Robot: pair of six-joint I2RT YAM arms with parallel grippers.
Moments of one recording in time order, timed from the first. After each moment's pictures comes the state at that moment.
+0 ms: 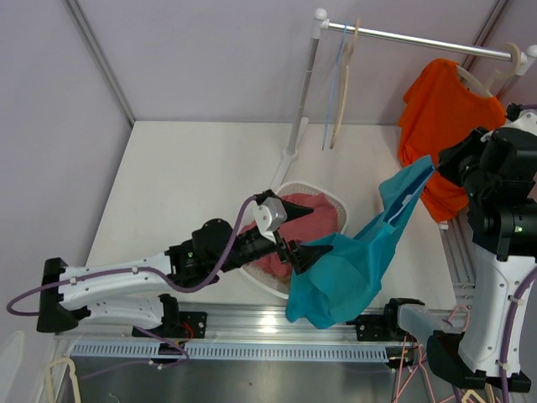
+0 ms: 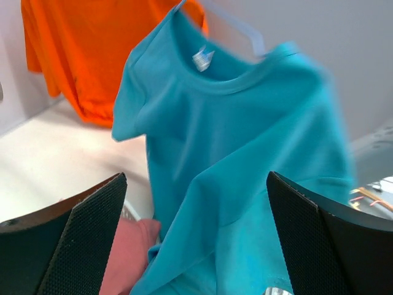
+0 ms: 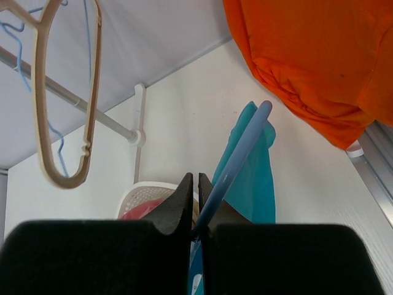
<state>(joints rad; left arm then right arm) -1.29 1.08 0.92 0.30 -0.10 -0.10 -0.04 1.04 1.80 -1.08 0.14 0.47</state>
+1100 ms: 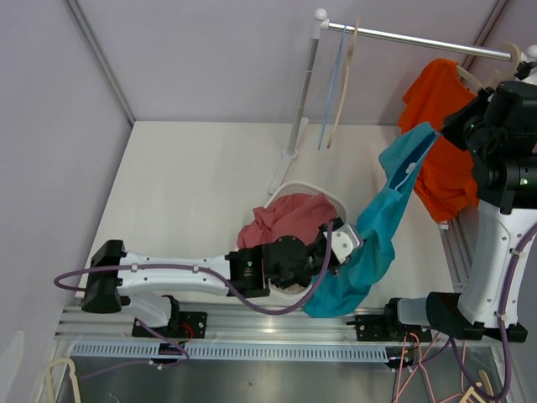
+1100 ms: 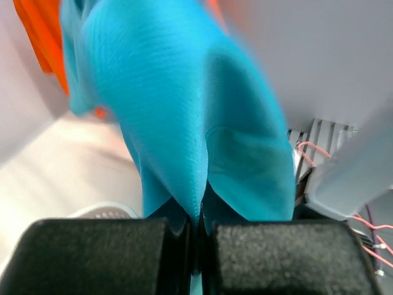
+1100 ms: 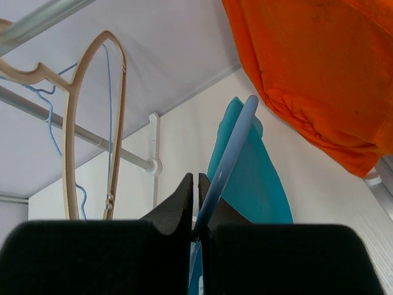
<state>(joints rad) -1.45 1.46 1.19 0.27 -0.33 0.08 -0.04 1.31 2.15 -1.13 0.18 0.51</state>
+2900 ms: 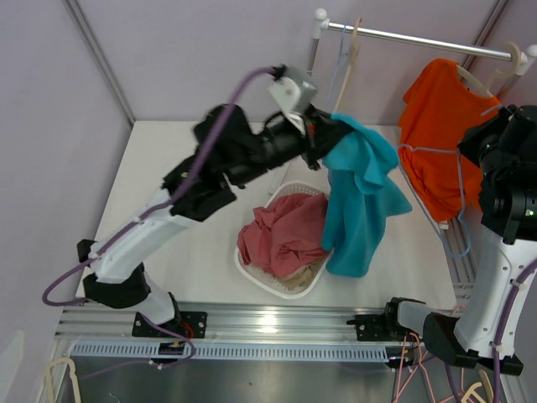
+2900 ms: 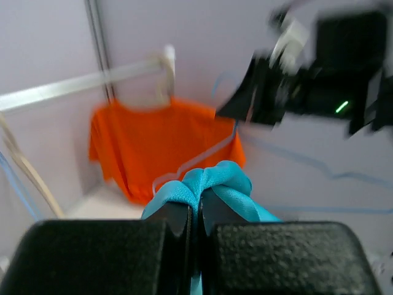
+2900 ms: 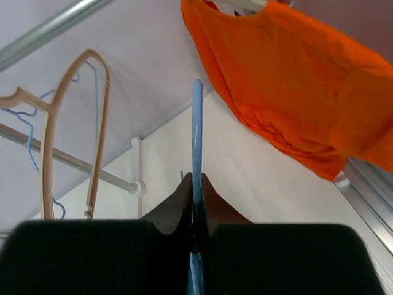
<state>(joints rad) -1.12 1.59 2.08 -0.32 0.01 -0.07 -0.13 1.17 2.01 -1.09 0.21 0.49</state>
